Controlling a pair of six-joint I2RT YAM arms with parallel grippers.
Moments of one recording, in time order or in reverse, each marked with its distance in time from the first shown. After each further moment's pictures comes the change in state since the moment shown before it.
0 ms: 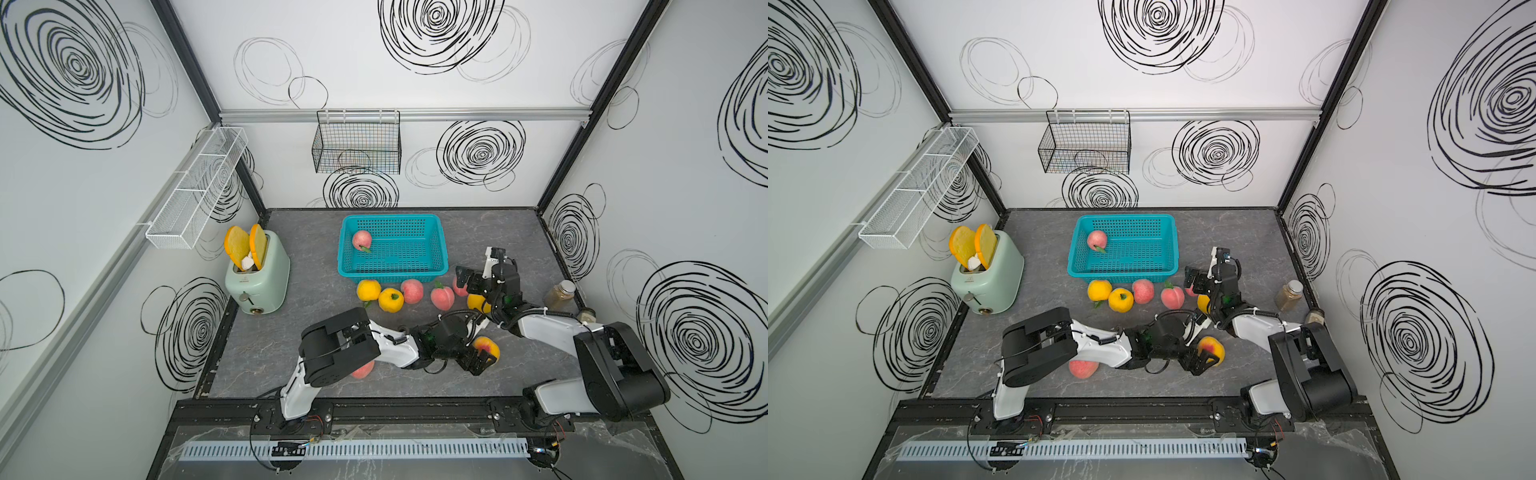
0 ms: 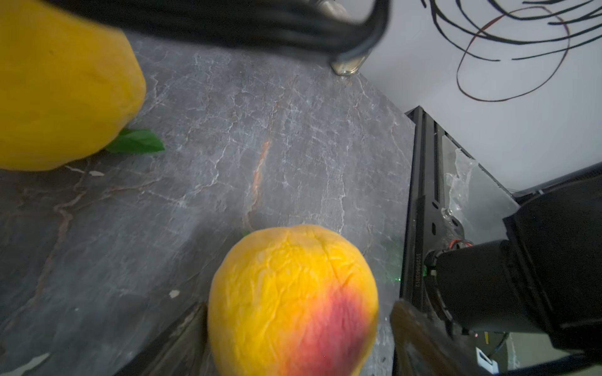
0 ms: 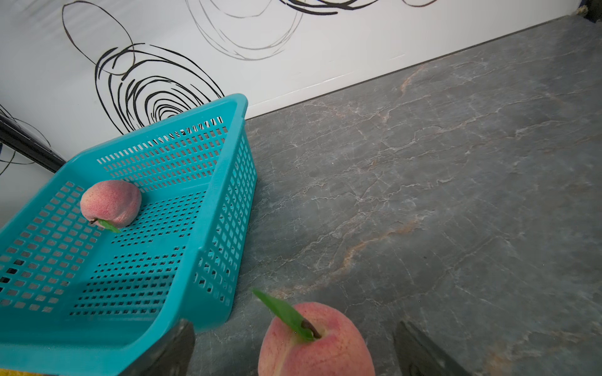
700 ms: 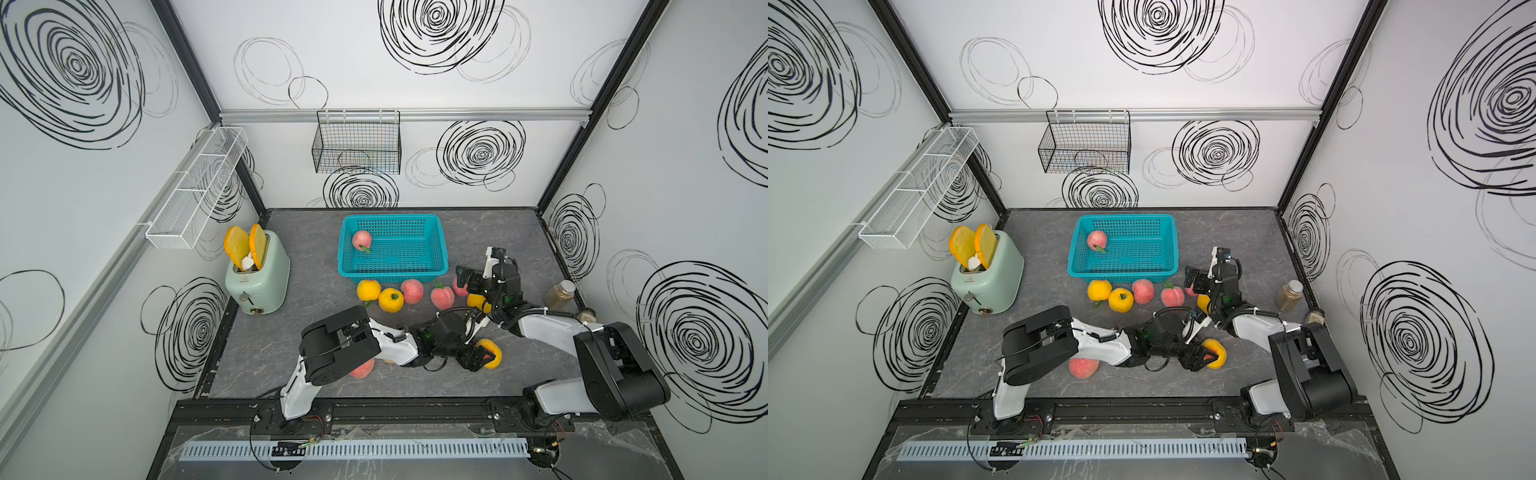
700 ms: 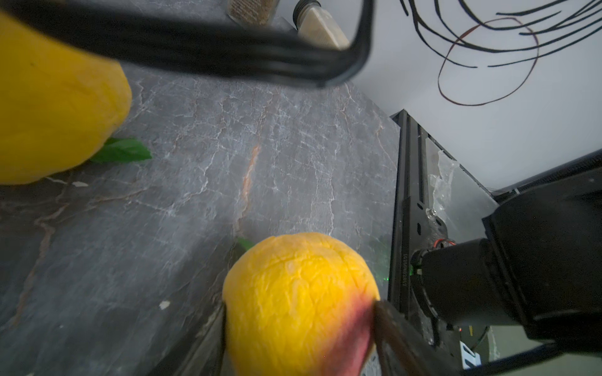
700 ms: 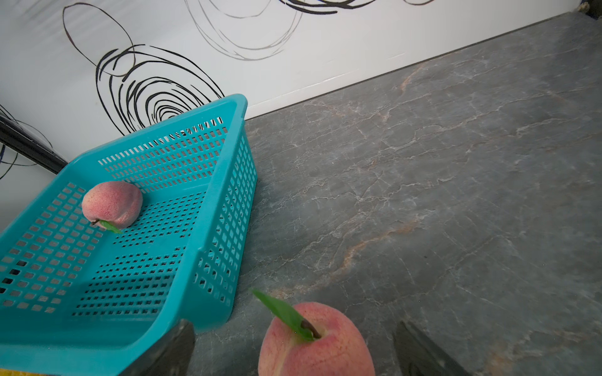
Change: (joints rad) left arm 0.017 0.005 0.000 0.028 0.058 0.001; right arm -0.005 0.000 0.000 0.000 -0.008 0.006
